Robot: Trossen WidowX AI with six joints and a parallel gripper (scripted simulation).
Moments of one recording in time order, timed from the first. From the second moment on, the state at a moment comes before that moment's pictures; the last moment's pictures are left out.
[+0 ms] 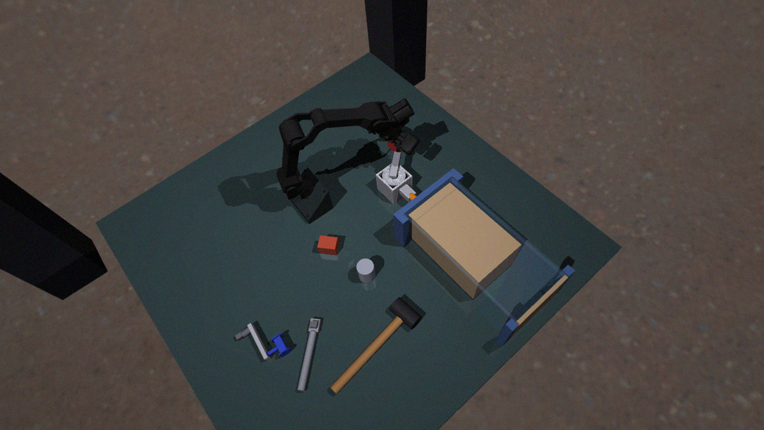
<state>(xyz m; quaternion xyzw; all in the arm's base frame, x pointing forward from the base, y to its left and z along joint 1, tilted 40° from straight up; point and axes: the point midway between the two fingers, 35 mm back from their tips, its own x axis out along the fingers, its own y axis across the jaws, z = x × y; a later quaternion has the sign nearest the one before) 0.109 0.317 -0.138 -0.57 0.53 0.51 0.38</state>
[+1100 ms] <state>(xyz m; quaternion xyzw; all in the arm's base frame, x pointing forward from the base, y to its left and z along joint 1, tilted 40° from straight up) 0.084 0.290 -0.117 -0.57 0.53 0.51 0.38</state>
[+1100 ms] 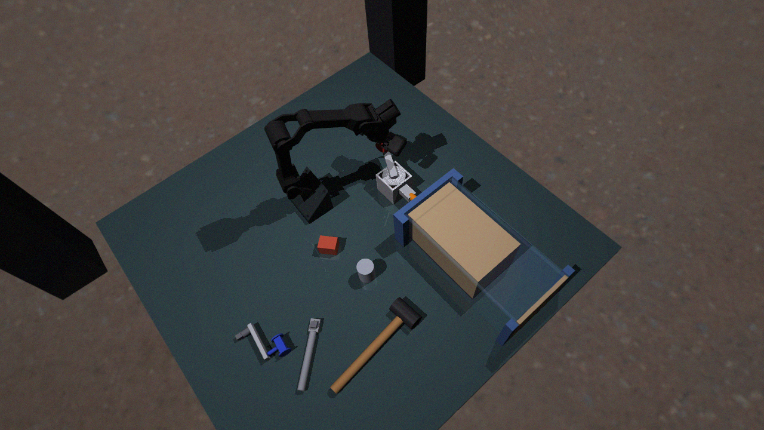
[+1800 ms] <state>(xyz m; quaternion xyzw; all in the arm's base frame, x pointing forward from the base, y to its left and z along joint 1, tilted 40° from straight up) 0.083 0.285 -0.114 -0.57 0.53 0.51 0.37</state>
